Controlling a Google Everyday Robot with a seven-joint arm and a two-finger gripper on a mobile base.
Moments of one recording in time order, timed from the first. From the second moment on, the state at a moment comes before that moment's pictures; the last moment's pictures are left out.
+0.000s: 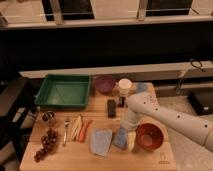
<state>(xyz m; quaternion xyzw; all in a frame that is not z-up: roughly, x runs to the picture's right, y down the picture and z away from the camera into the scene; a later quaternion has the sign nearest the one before) 0.103 0.261 0.801 -0.40 -0.22 -0.12 0.88</state>
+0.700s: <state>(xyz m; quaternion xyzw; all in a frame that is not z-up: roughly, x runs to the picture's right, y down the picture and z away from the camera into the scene) 0.098 0.250 0.791 -0.38 -0.21 -0.14 0.89</state>
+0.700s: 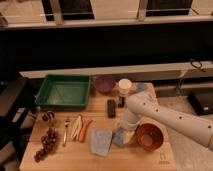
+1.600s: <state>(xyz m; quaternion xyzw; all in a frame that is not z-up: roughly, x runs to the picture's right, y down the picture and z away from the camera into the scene) 0.093 0.238 0.778 -0.36 -0.22 -0.14 0.89</state>
